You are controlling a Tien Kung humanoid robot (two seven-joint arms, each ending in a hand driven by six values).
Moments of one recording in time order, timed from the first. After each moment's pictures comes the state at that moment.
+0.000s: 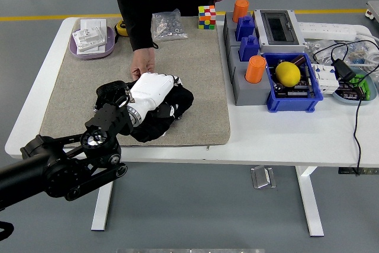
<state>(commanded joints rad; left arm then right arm) -0.77 0.23 -0.34 -1.16 1.89 0.35 0.39 0.13 -0.36 0.94 0.18 -0.74 0.09 -0.26</state>
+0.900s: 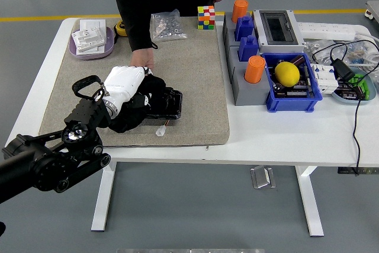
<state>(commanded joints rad) -0.73 0.29 -0.42 -1.02 1.90 0.36 0.39 0.13 -0.36 0.96 0.18 -0.74 0.09 -0.25</state>
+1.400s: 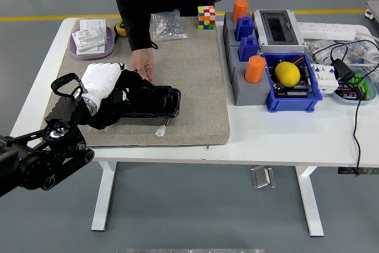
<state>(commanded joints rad) -0.70 0.34 -0.49 -0.99 1.93 0.37 0.39 0.12 -0.36 0.96 0.18 -0.75 0.09 -0.25</state>
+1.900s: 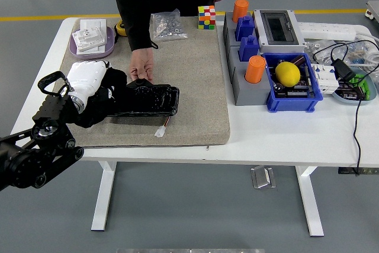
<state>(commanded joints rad) -0.69 0.36 -0.53 -0.96 1.95 0.37 0.40 0.12 -0.36 0.97 0.18 -0.75 0.08 -0.25</state>
